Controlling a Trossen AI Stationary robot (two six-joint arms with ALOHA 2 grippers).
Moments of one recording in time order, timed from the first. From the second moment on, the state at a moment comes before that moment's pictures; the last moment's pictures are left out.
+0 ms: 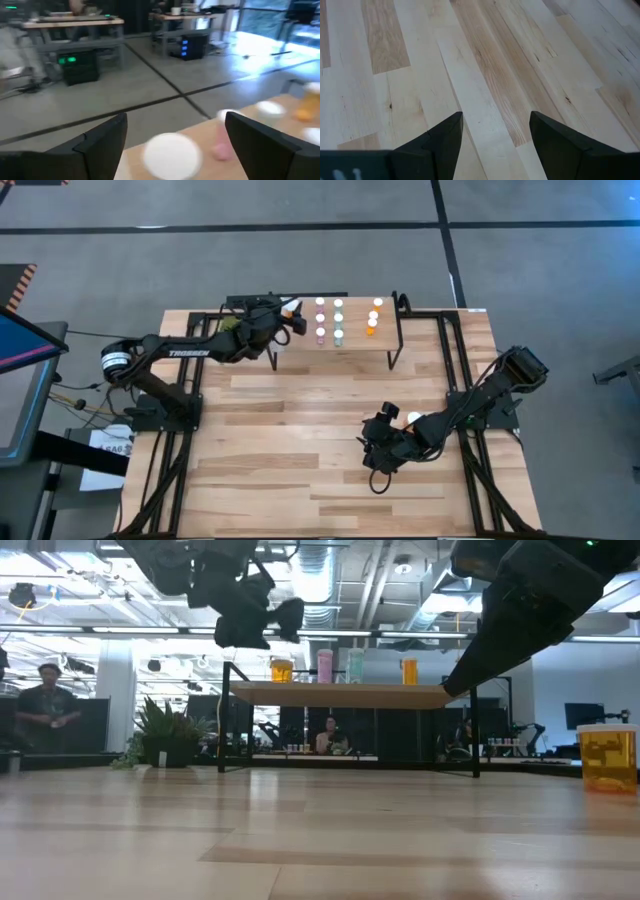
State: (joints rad) left arm 0.39 1.48 0.89 0.41 -0.70 -0.17; right arm 0.53 1.58 0.91 -0.38 0.68 0.70
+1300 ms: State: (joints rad) left arm -0.10 1.48 0.89 0.64 -0.35 0.06; right arm 0.98 1.37 0.91 -1.10 1.18 1.61
